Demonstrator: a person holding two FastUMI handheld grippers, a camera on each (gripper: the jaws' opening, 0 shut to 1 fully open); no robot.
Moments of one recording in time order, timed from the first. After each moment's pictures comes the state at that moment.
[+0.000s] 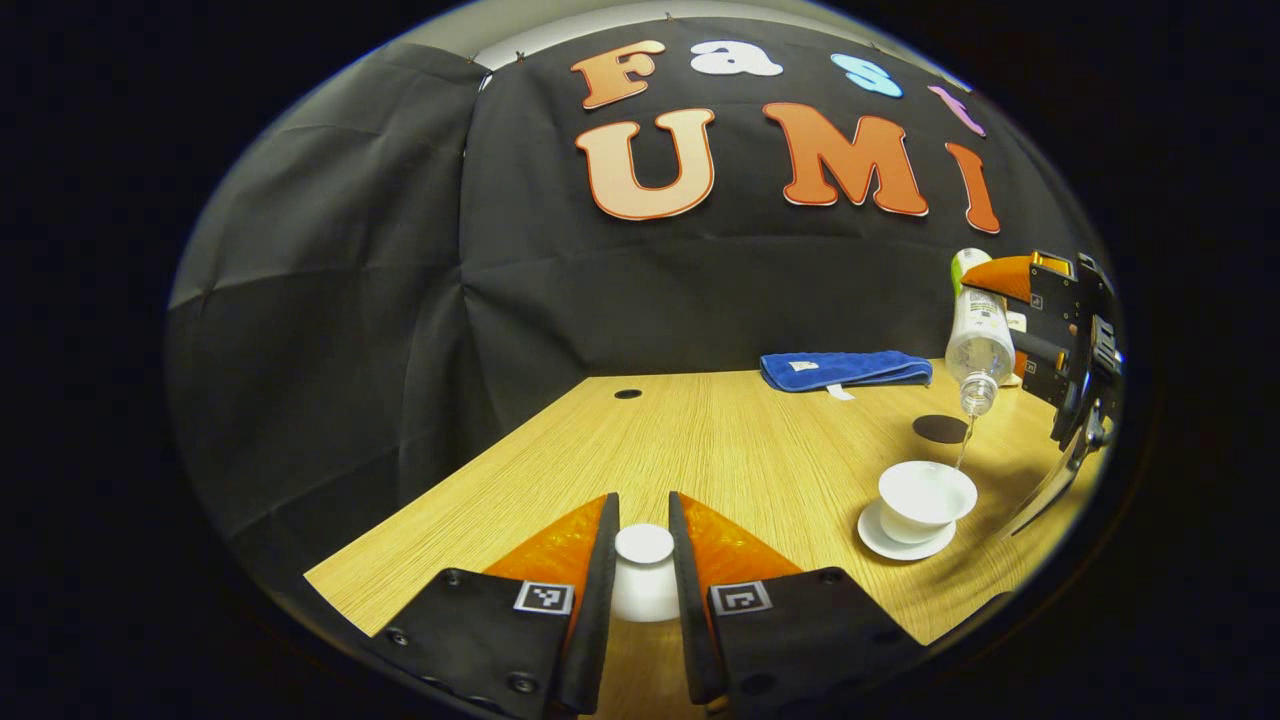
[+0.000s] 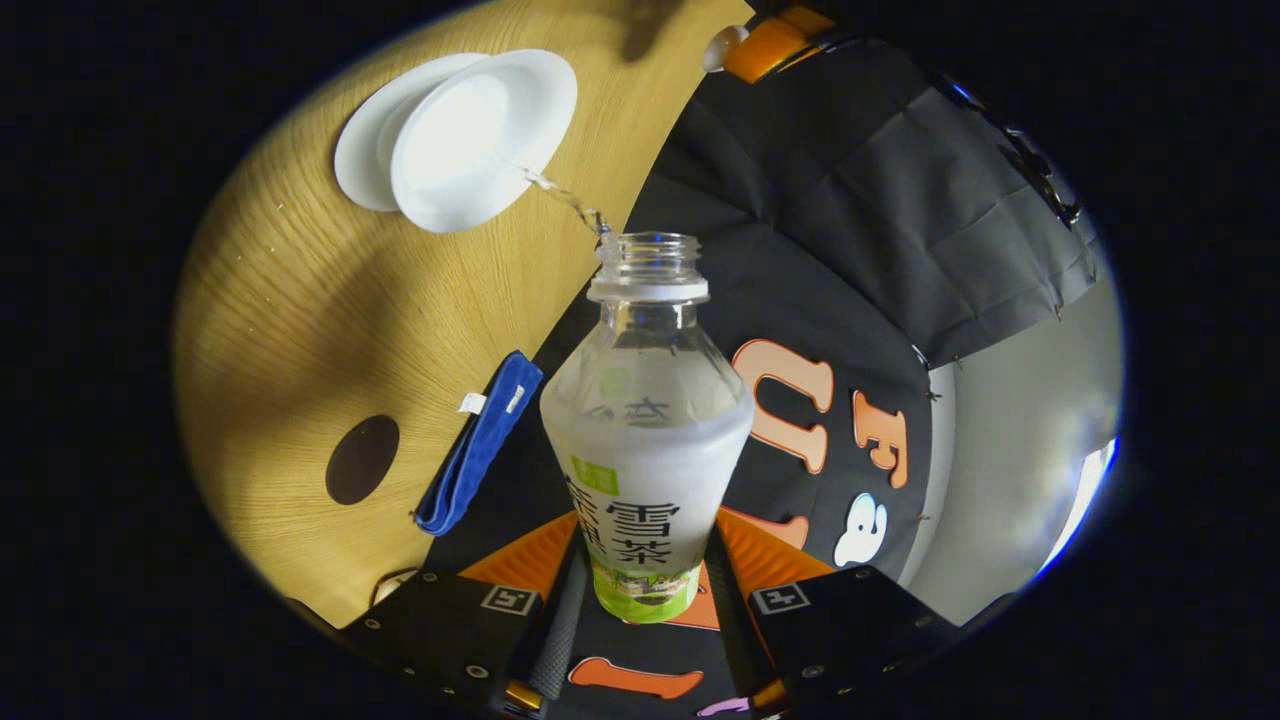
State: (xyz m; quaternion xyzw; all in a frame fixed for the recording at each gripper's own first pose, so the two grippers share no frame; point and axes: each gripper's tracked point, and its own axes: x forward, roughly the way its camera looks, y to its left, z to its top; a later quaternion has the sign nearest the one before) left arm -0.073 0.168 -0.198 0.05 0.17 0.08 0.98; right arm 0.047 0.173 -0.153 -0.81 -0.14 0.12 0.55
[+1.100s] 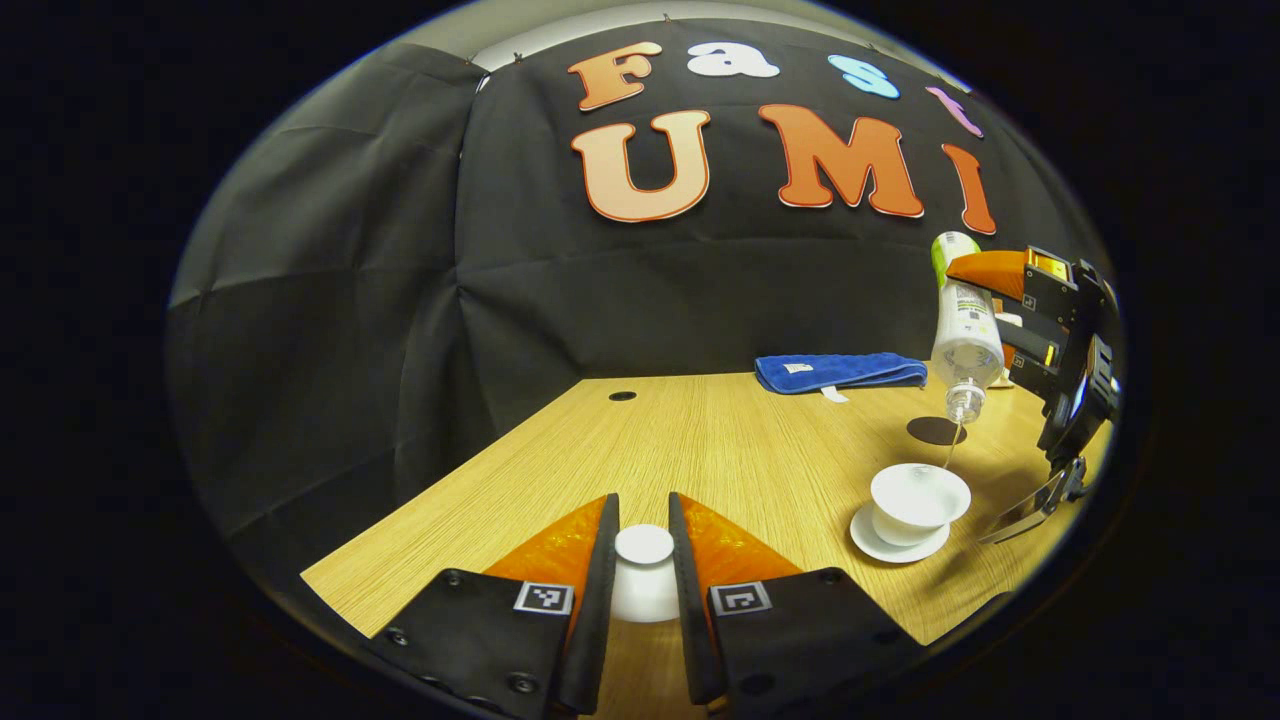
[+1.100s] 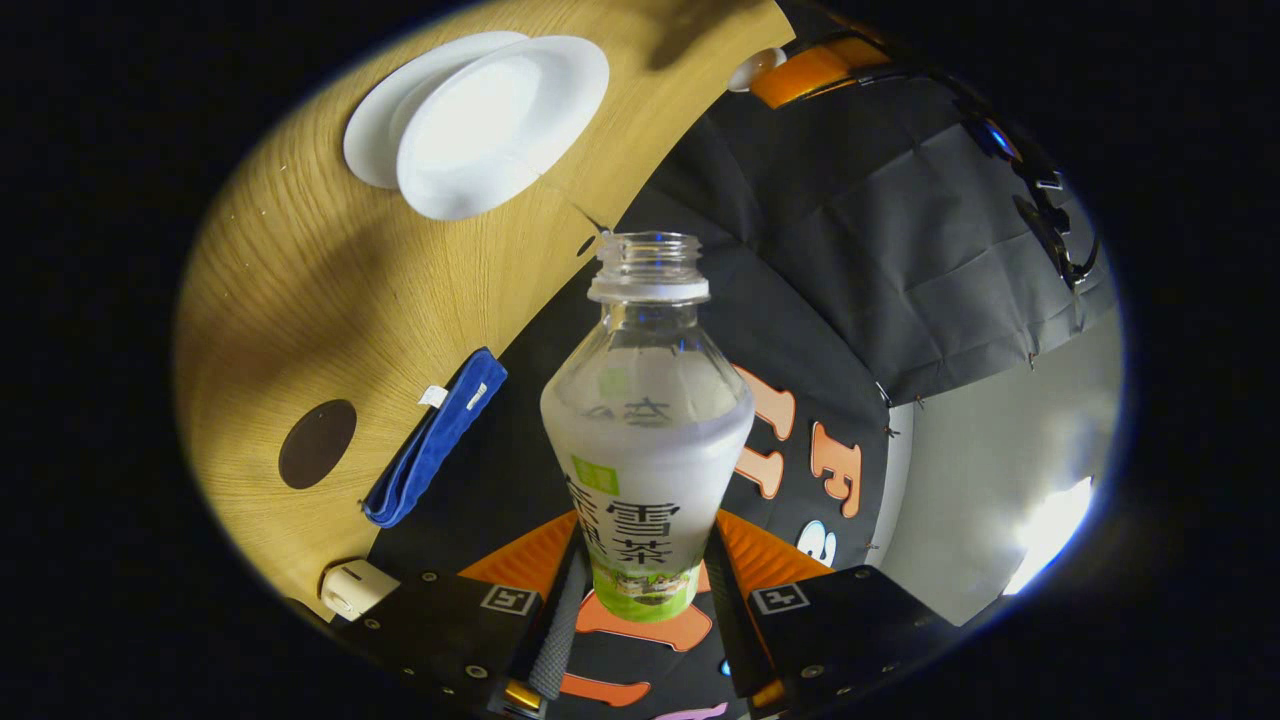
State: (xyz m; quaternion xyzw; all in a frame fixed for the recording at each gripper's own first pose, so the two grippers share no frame) left arm -0.072 0.163 -0.194 0.06 0.17 0.08 0.98; right arm 0.036 0.181 -0.151 -0.83 -0.18 0.11 0.51
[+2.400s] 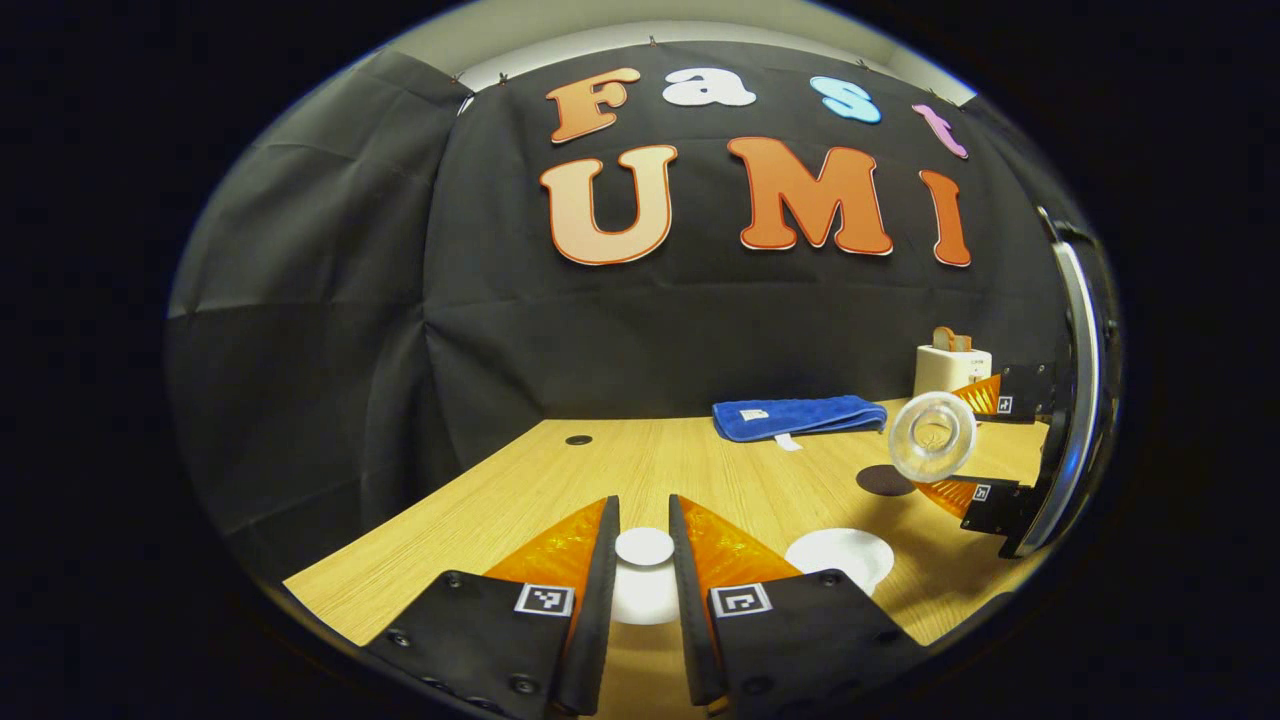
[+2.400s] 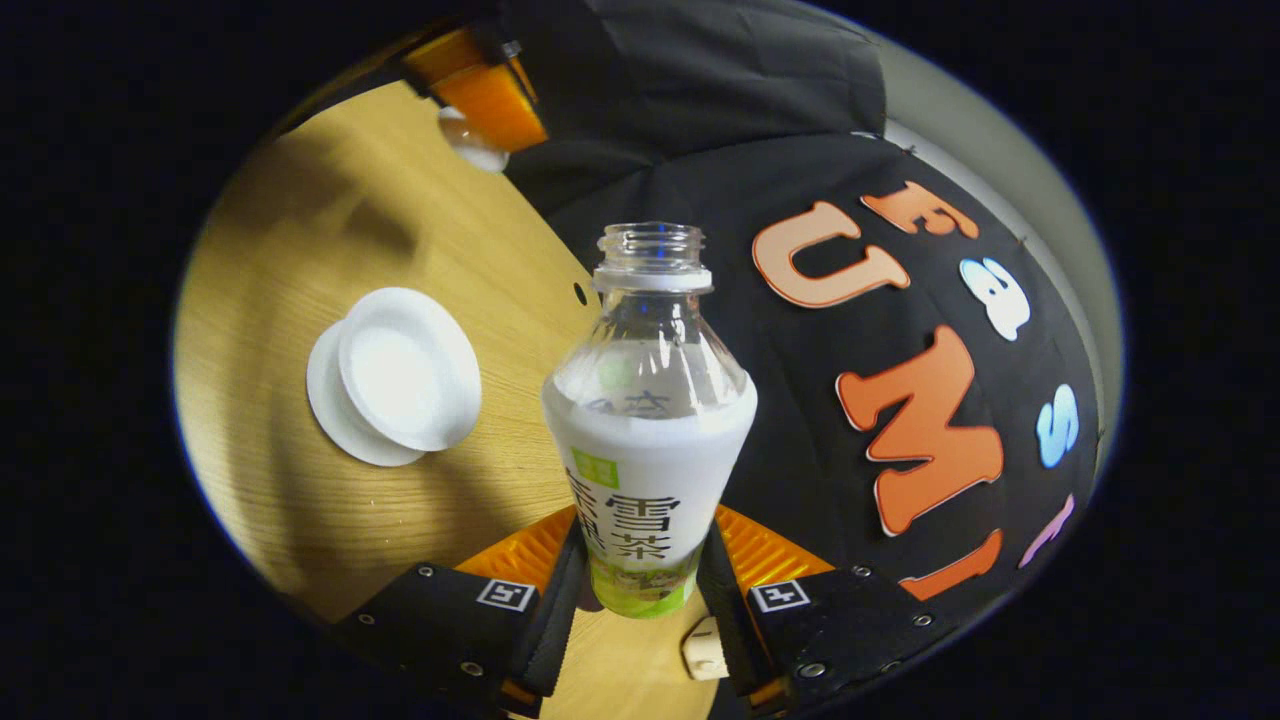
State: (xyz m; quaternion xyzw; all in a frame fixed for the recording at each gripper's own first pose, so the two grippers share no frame) left arm -0.046 0.098 -0.154 0.04 0.12 0.03 0.99; right arm 0.037 0.137 -0.185 -0.48 0.08 0.23 0.84
